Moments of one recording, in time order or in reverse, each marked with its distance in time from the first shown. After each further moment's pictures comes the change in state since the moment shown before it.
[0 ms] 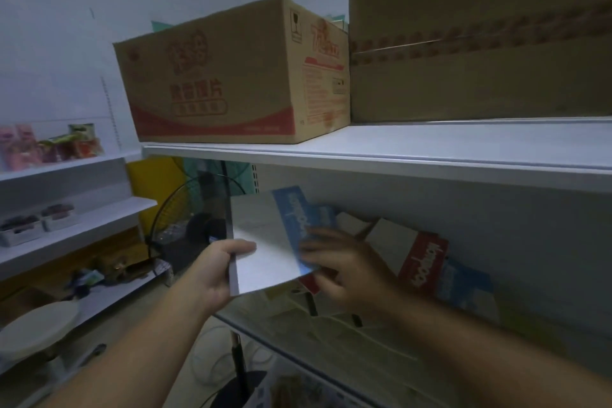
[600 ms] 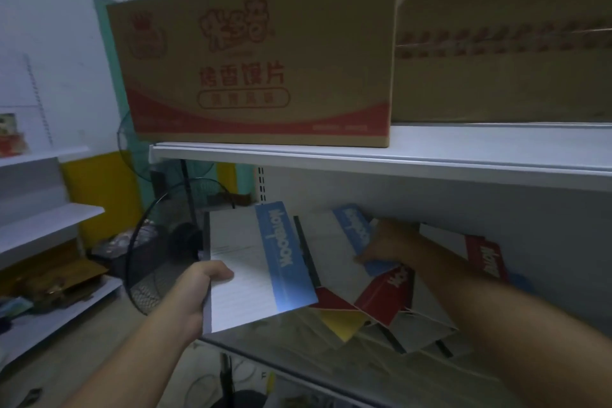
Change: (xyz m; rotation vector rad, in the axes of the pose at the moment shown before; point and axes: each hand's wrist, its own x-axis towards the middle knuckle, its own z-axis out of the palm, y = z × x) left_hand 0.089 0.036 -0.124 0.084 -0.004 -0.118; right_hand 0.098 0.044 0.037 -0.261 -0.469 1.179
